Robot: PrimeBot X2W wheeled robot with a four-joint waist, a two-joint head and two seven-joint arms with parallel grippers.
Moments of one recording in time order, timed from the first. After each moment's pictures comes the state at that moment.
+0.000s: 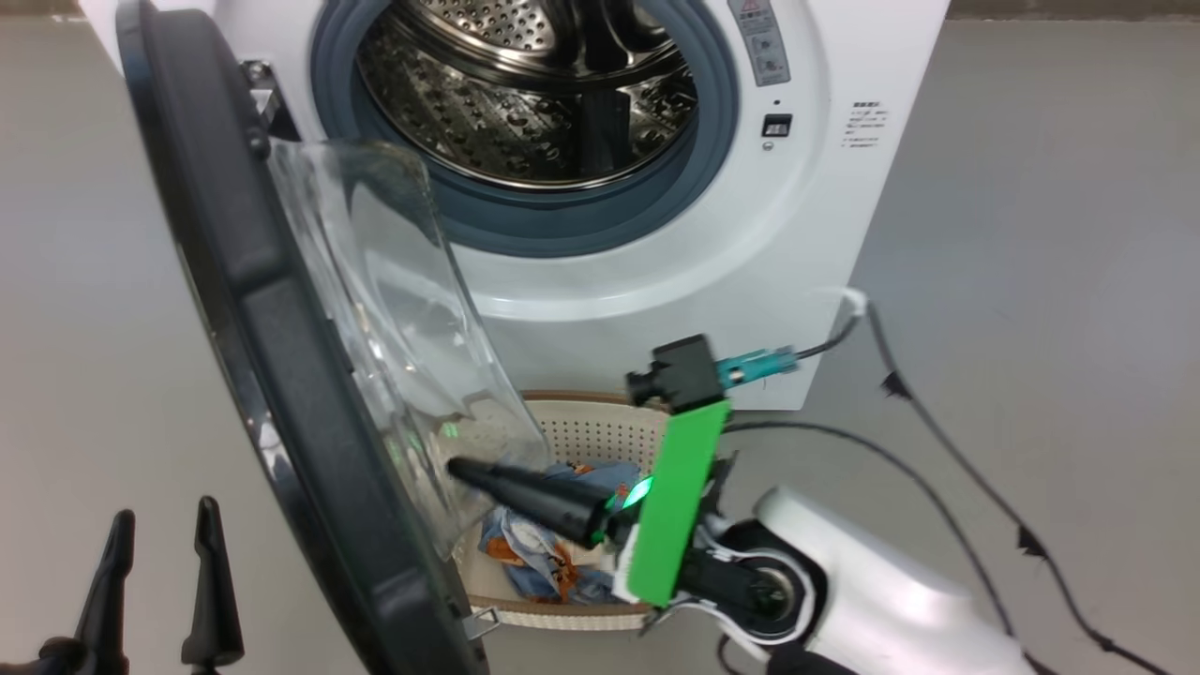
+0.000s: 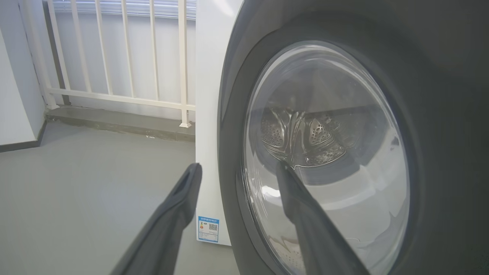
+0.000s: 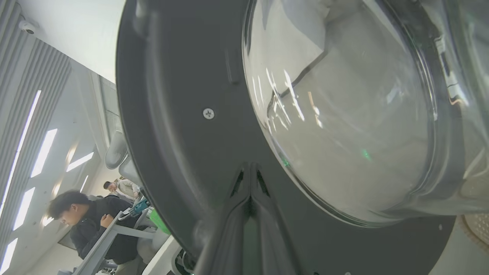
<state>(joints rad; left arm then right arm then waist) 0.11 0.08 0.11 -0.09 -0.31 -0.13 -0.26 -0.66 -0.14 0.91 0.24 1.55 0.13 0.24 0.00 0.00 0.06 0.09</state>
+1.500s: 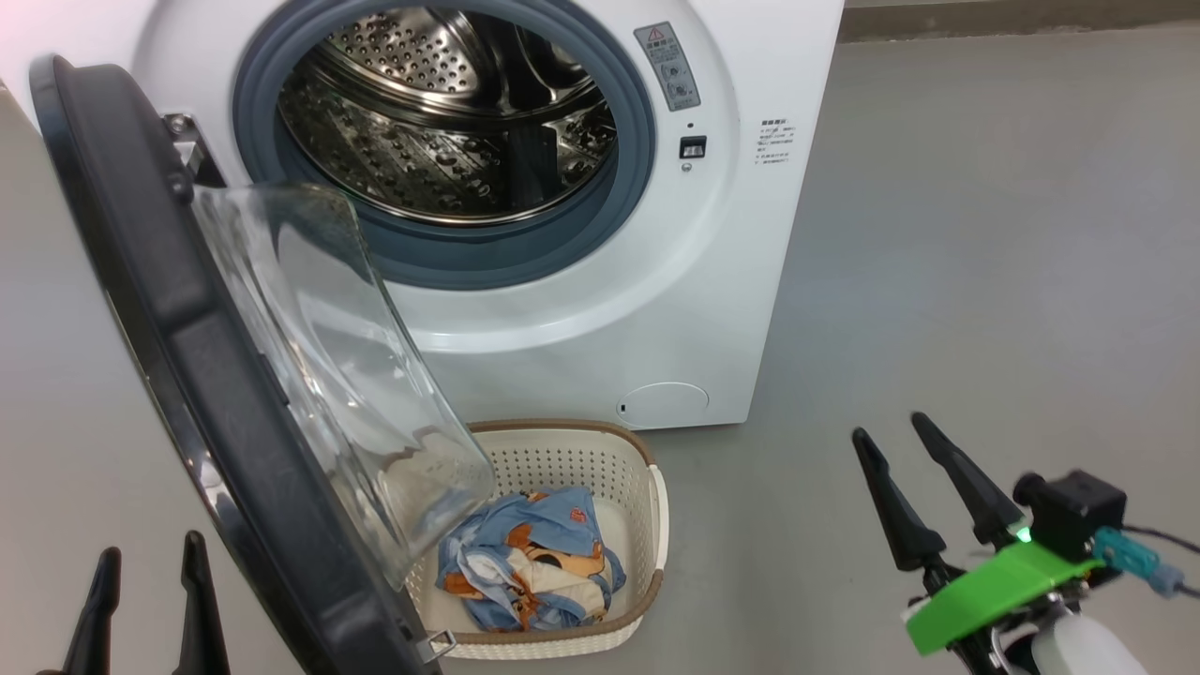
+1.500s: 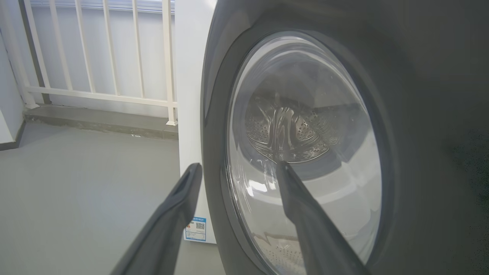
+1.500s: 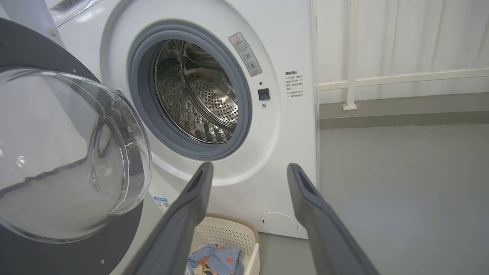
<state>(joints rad) 0.17 0.07 0.14 -0.09 -0.30 -0.13 -0.26 -0.19 -0.28 0.27 0.25 0.52 0.13 -0.25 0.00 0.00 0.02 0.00</state>
